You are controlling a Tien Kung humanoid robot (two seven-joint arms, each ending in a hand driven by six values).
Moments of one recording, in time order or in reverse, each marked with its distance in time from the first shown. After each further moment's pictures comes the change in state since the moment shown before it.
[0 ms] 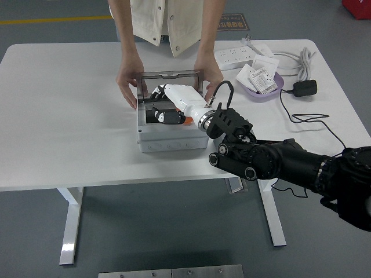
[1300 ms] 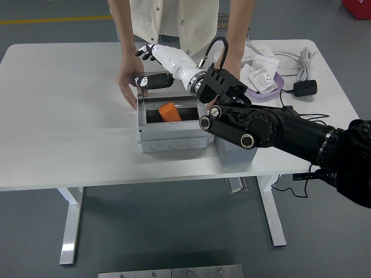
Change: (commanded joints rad) left arm -0.008 0.009 0.029 0.000 -0.023 0.000 -0.003; right arm 0.172 -0.007 0.063 -0.020 0.082 0.118 -0.071
